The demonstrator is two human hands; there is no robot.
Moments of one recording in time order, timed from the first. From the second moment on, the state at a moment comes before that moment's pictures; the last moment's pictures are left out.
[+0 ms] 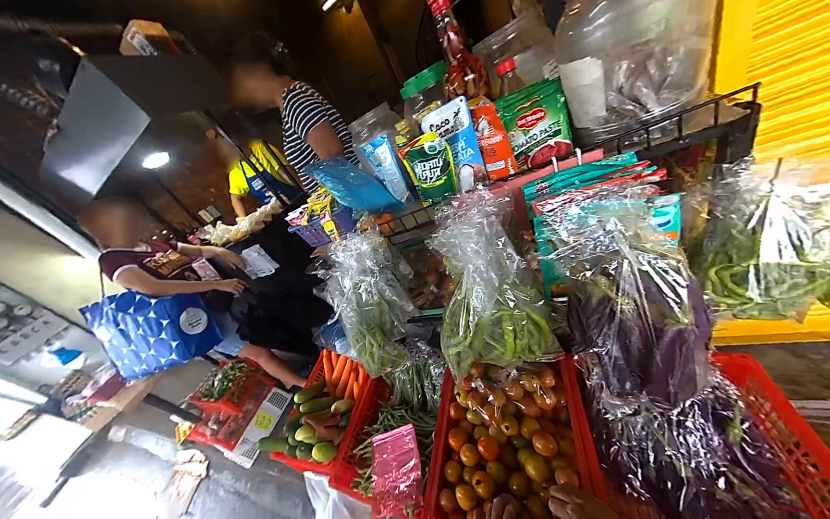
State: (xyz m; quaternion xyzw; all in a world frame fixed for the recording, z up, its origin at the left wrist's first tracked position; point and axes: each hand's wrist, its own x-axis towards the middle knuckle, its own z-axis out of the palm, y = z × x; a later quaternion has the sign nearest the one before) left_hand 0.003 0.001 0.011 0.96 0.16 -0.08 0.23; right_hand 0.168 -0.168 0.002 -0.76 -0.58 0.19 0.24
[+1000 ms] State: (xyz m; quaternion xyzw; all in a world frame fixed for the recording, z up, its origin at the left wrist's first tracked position) left_hand 0.000 0.002 0.004 0.96 0.12 -0.06 0.26; right_hand 0.166 -0.171 0.005 -0.78 -0.56 0.18 0.23
